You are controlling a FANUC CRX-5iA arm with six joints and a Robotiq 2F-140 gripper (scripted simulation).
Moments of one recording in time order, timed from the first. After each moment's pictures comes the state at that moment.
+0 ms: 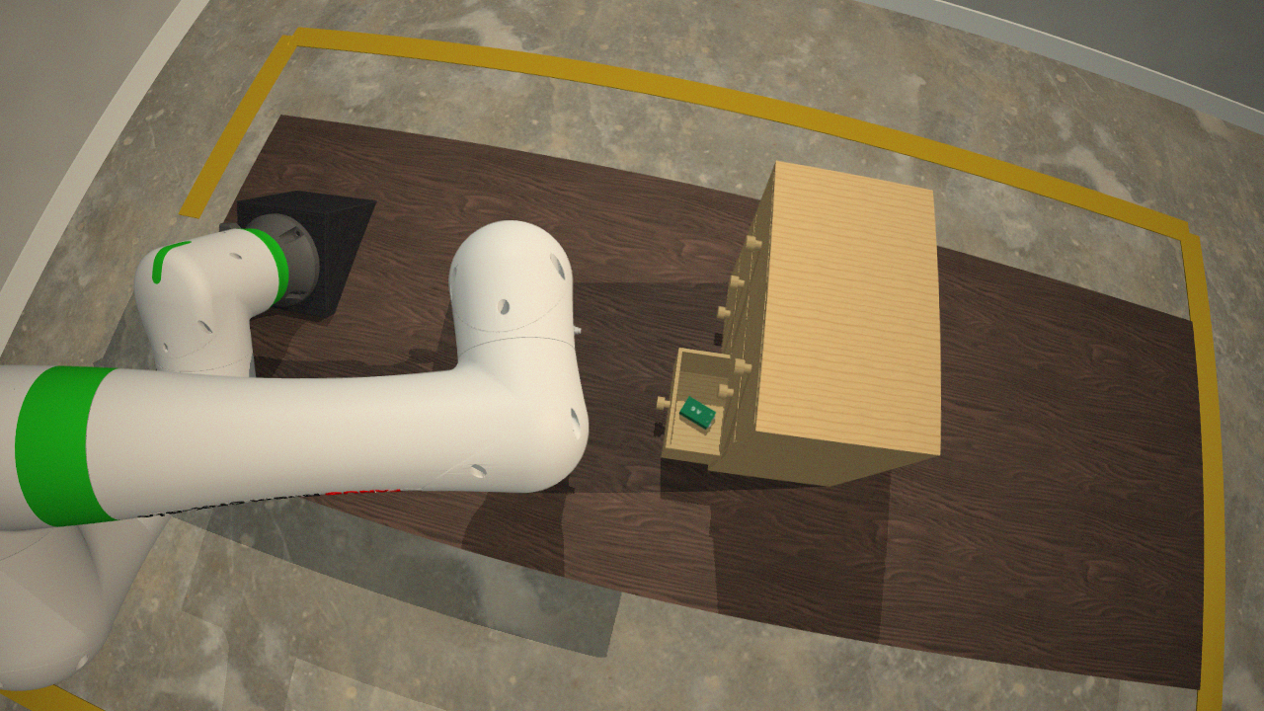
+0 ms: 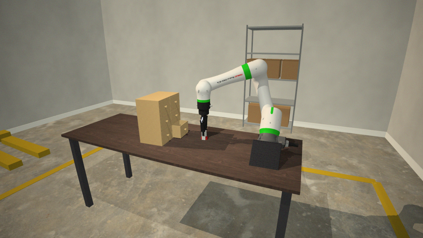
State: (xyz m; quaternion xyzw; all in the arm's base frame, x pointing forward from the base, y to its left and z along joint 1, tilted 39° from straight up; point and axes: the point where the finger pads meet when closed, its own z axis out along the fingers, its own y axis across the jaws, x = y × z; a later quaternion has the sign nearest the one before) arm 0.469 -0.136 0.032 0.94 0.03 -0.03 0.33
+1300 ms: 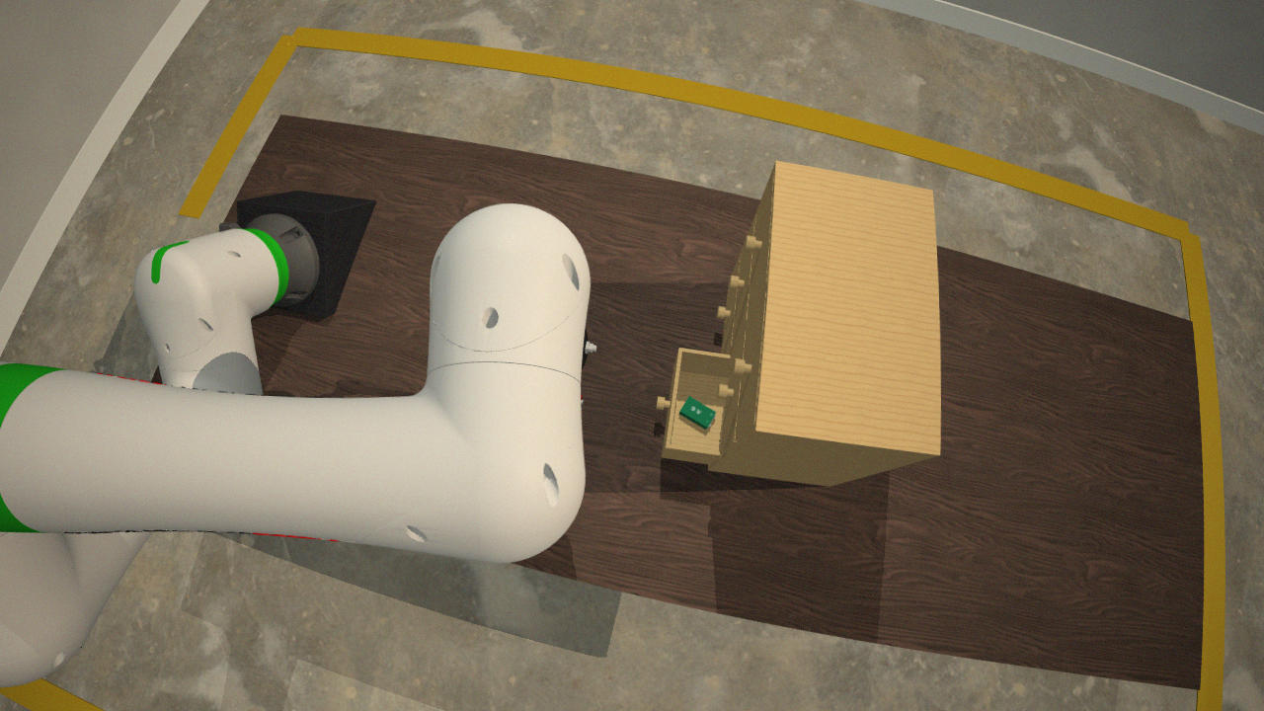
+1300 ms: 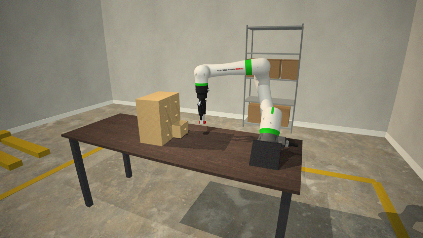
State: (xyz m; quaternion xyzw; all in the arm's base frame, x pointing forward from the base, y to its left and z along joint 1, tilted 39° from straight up) arm 0.503 -0.107 0.145 0.94 -0.02 -0.02 0.33
